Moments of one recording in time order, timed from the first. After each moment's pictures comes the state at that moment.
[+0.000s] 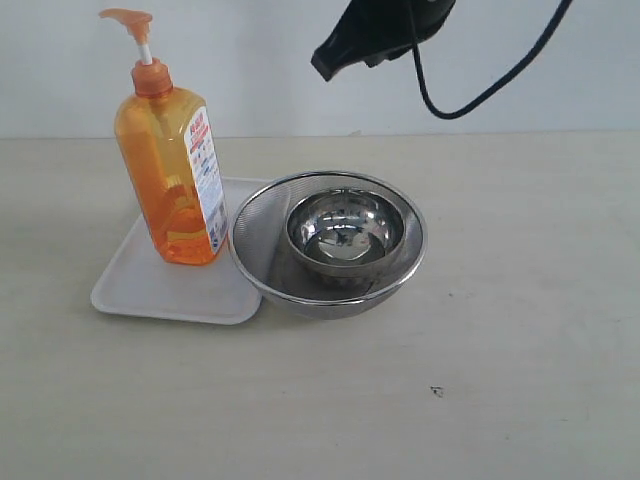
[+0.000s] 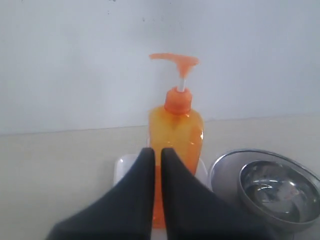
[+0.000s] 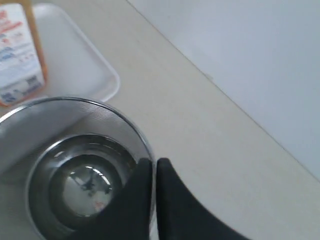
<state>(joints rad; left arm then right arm) -0.10 0.70 -0.46 1.75 -0.11 -1.84 0.60 1.75 -1.68 -0.19 0.81 -0.15</state>
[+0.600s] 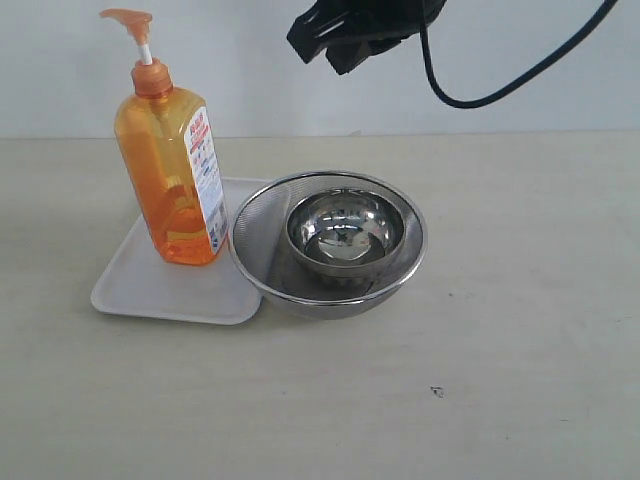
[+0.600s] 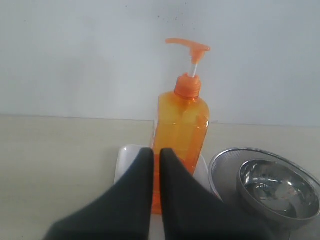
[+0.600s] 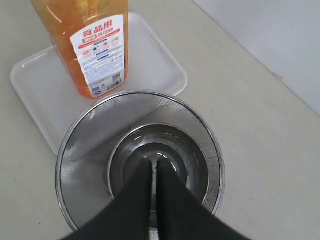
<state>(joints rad) -0.10 0.54 -0.32 1.75 -0.07 -1.91 0.60 1.68 -1.68 0.09 0.93 -0.30</state>
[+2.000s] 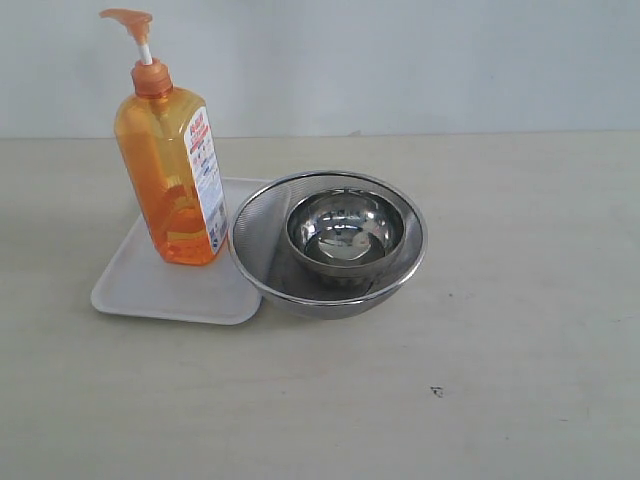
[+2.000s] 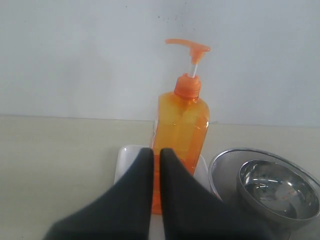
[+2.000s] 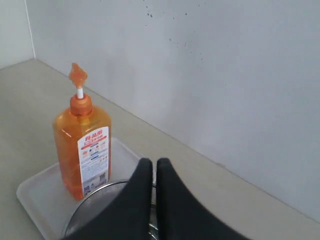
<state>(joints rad) -0.10 0.54 -0.32 1.75 -0.07 -1.91 0.60 1.06 -1.08 0.06 0.36 -0.17</state>
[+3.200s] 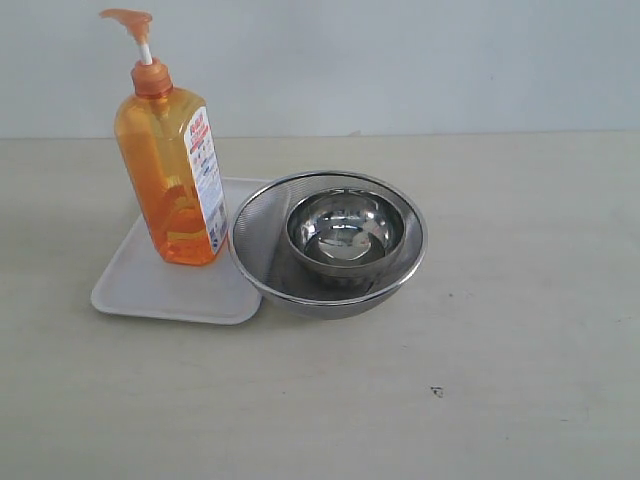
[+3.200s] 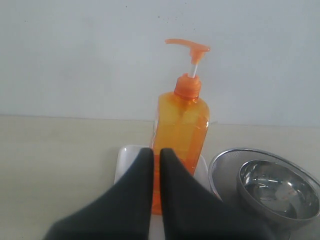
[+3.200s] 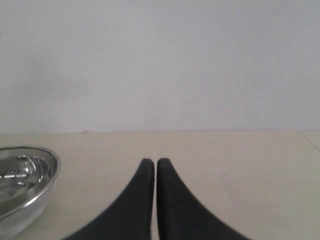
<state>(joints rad) -0.10 0.54 -0.32 1.75 -0.07 -1.91 0.07 0.10 -0.01 0.10 -0.01 -0.05</state>
